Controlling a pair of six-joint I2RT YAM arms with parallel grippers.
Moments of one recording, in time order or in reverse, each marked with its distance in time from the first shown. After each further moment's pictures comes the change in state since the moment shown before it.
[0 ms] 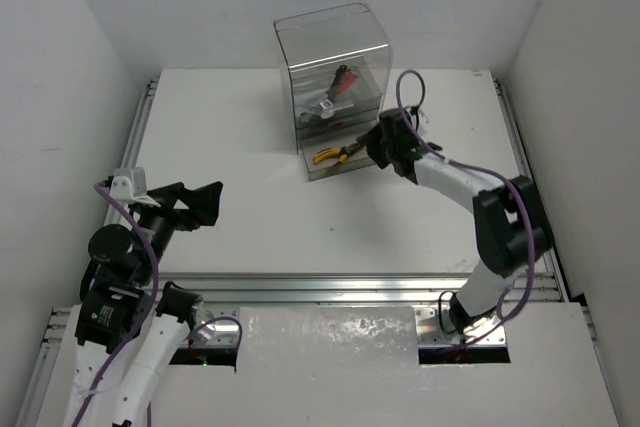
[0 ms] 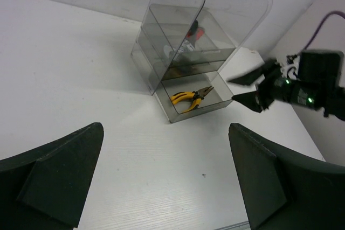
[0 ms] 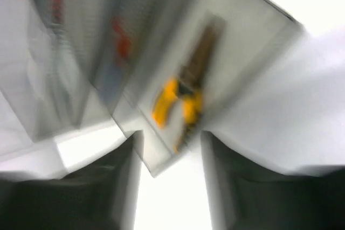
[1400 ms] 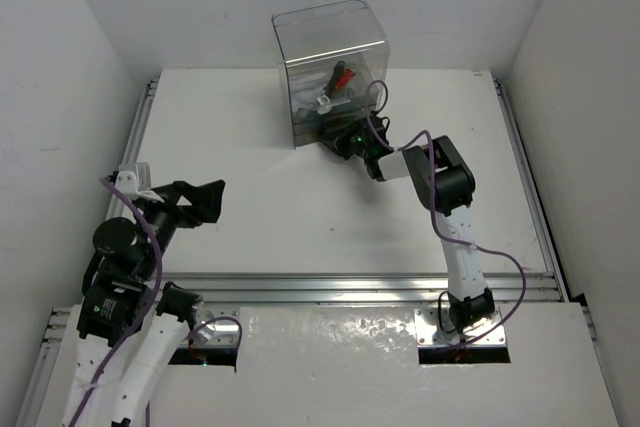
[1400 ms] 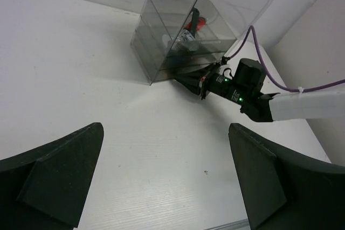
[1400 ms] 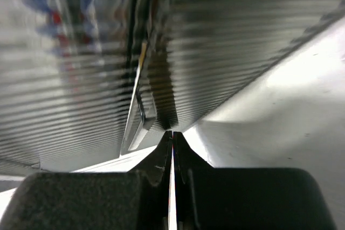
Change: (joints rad) left arm 0.000 0.035 0.000 0.000 0.000 0.000; right arm -0.035 0.636 0.193 0.754 -0.452 0.151
